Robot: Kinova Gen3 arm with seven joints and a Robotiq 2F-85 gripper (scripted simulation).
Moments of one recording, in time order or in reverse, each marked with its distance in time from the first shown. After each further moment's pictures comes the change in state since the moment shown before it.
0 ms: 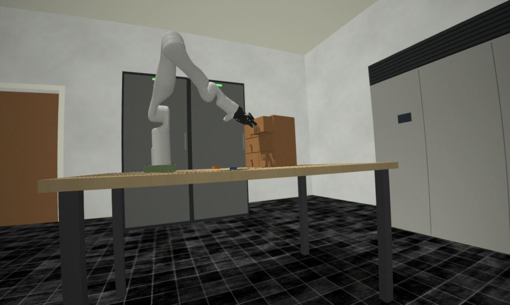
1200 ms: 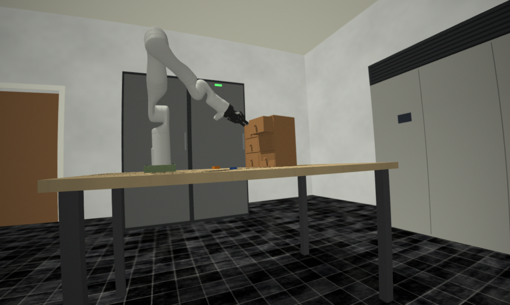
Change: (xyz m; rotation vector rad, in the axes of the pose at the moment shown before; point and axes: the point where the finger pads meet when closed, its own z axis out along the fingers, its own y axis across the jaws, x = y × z) arm 0.026 0.005 -0.052 -0.013 -0.001 -0.001
